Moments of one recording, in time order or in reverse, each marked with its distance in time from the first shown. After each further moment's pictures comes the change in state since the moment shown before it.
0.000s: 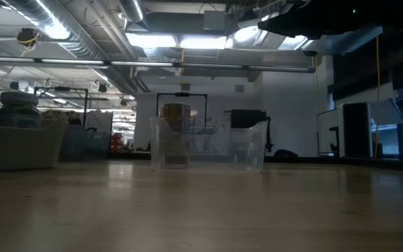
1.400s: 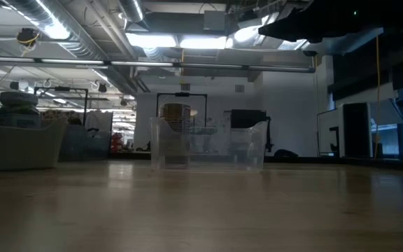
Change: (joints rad) left arm 0.233 -0.204 -0.024 0.012 -0.207 0.522; right arm 0.000 0.000 0.000 -0.037 0.000 0.038
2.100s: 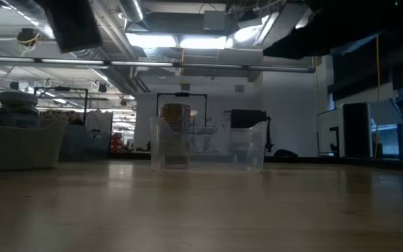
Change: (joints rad) left arm 0.427 -0.320 0.041 -0.311 -0.423 0.429; right arm 0.001 0.000 0.000 -0.152 0.000 0.192
